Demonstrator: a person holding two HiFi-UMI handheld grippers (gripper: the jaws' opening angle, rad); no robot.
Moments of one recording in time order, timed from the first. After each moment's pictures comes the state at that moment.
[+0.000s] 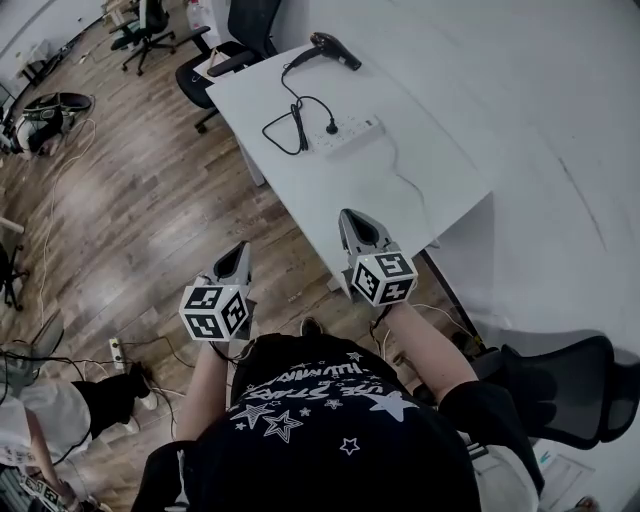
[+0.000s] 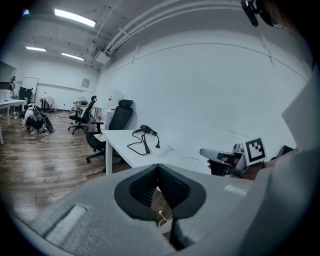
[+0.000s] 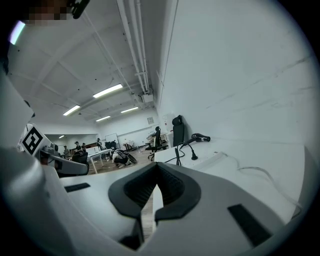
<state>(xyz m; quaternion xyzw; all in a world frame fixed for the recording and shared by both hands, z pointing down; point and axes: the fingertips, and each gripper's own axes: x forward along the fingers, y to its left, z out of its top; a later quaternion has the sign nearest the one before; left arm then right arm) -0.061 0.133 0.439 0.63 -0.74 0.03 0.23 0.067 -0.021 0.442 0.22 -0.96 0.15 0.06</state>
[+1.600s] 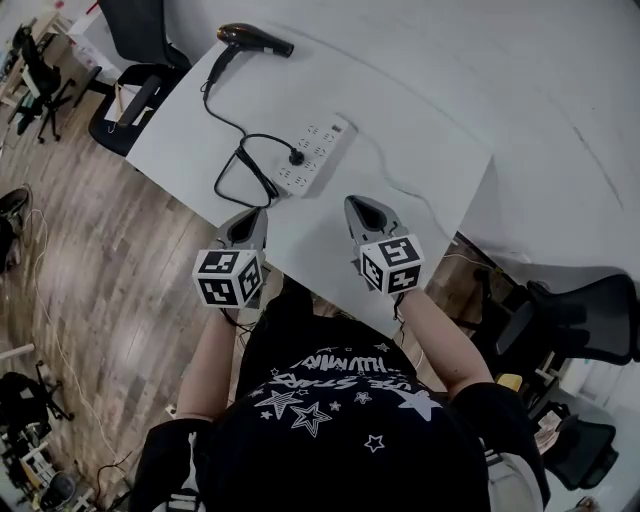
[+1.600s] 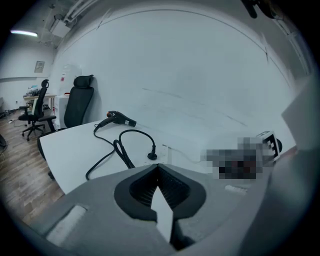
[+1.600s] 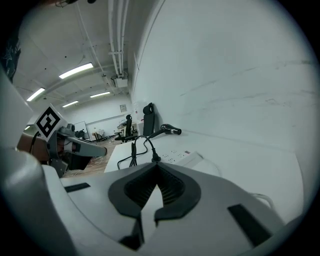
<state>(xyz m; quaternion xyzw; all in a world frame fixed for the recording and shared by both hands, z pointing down) -0.144 -0.151 0.485 0.76 -0.58 0.13 0.25 0.013 -0.196 0.496 0.37 -0.90 0.16 0.15</state>
